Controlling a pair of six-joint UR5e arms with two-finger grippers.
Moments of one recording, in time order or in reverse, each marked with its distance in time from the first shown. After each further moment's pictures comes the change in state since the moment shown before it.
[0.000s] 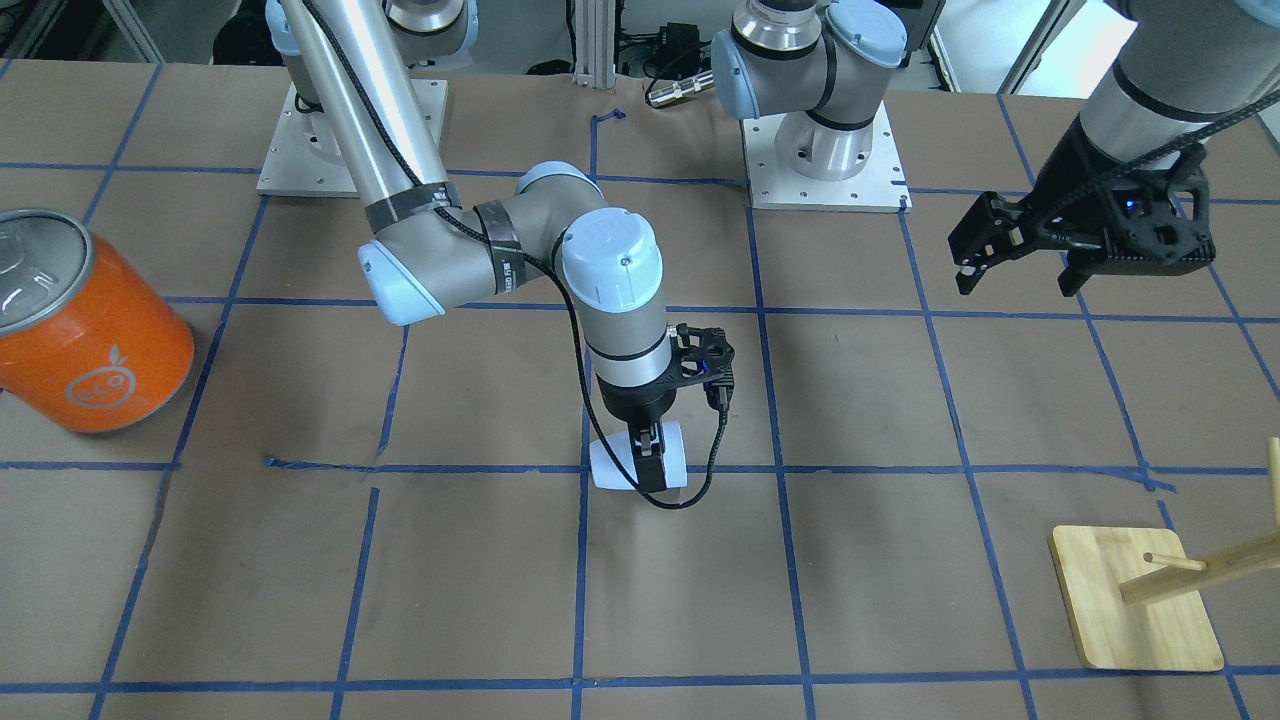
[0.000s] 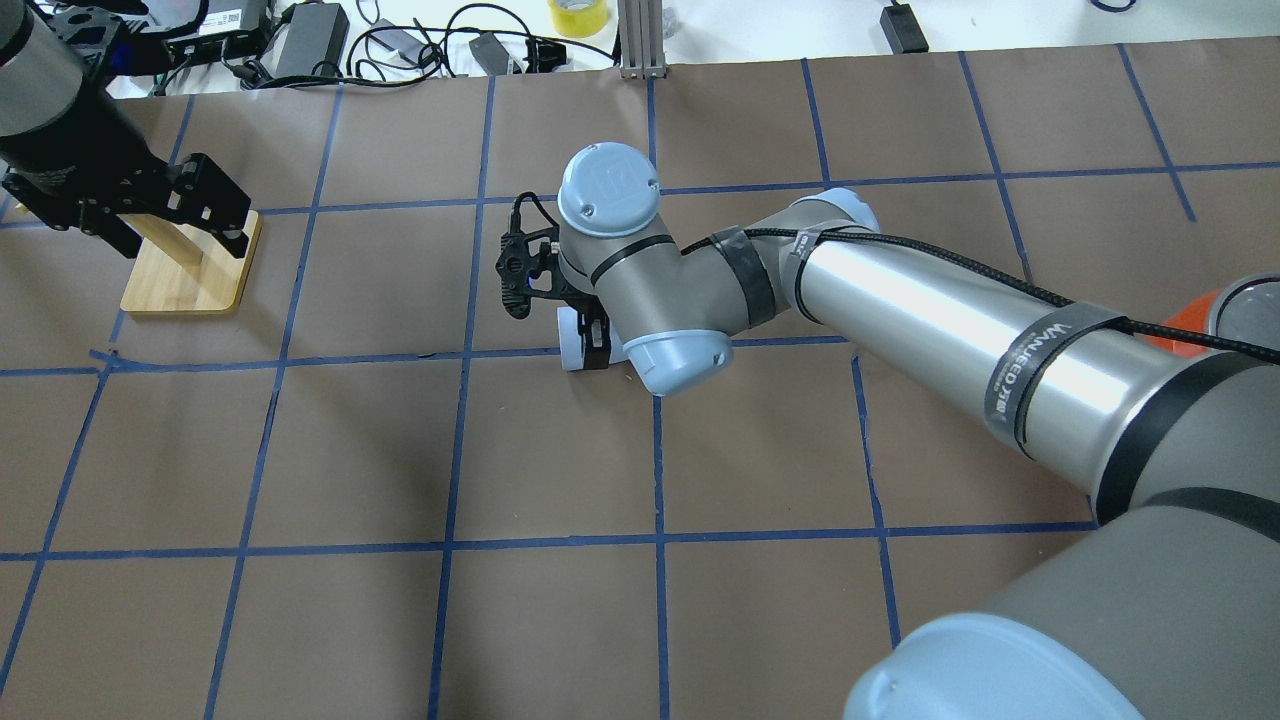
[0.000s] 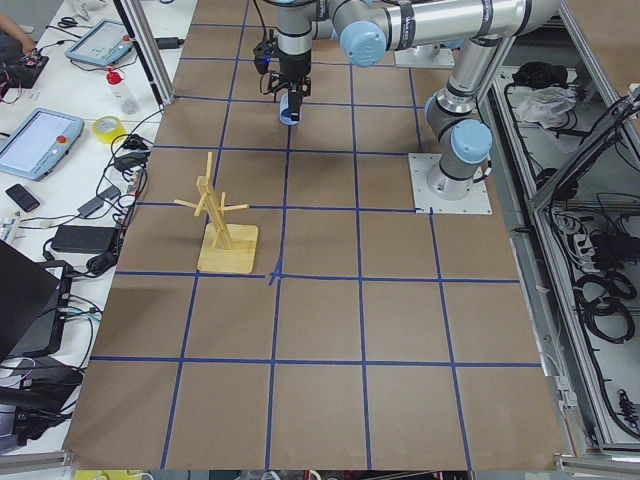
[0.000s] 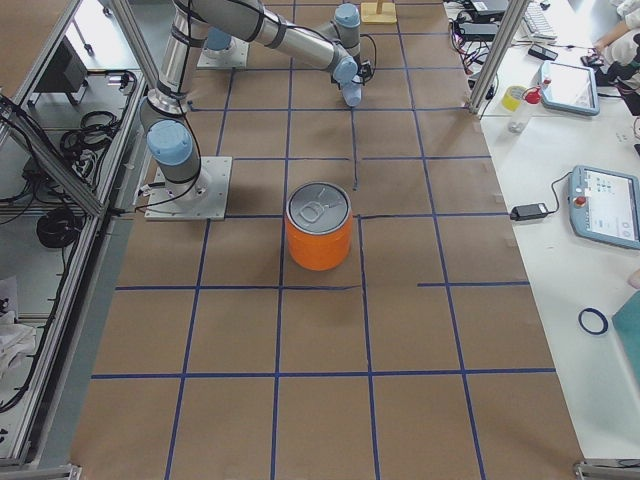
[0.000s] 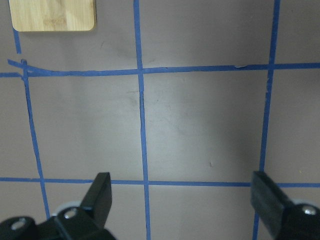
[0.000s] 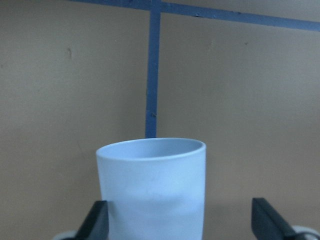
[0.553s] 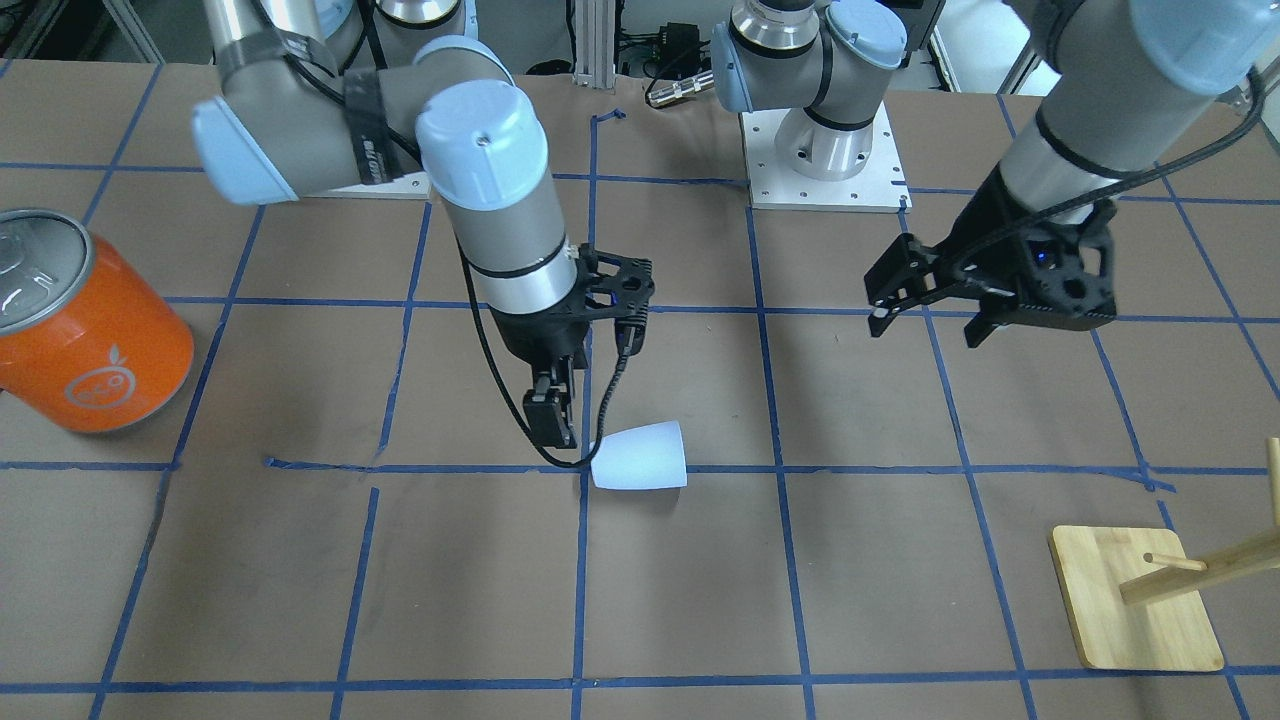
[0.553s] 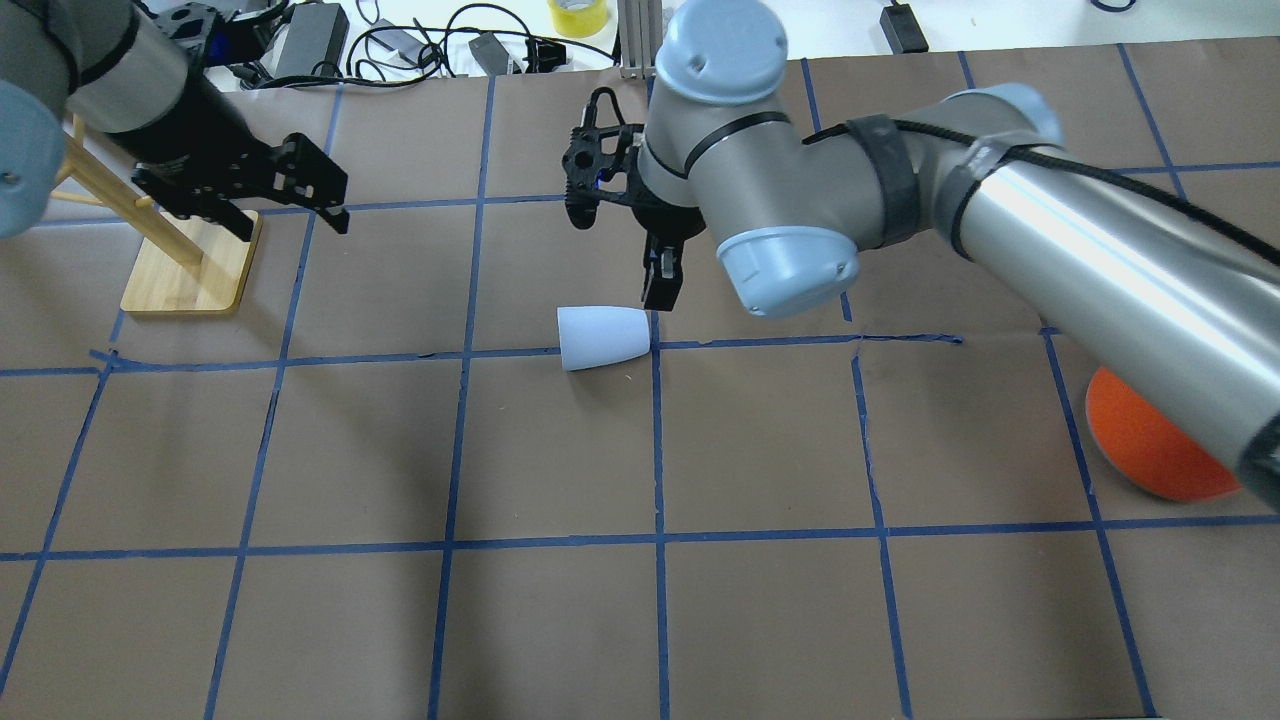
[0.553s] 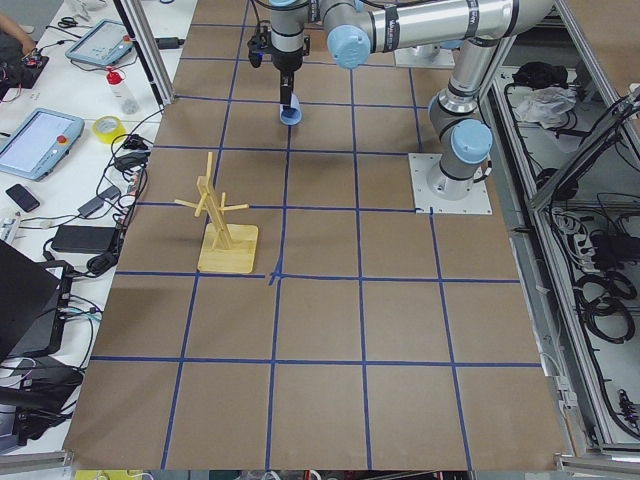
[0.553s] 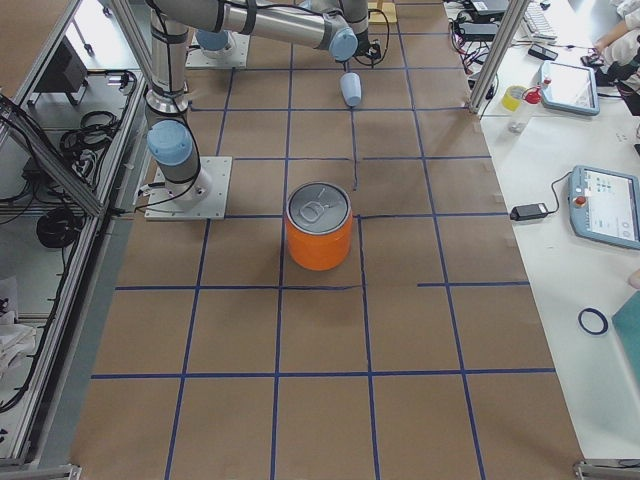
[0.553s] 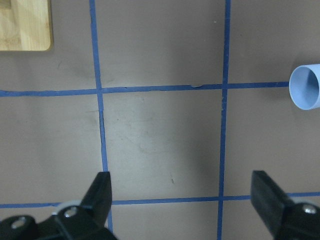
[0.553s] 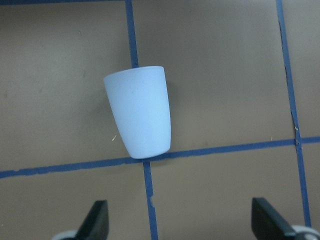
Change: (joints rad) left arm -0.102 -0.074 -0.026 0.122 -0.172 -0.094; right arm -0.144 -0.238 -0.006 0.299 0.048 0.008
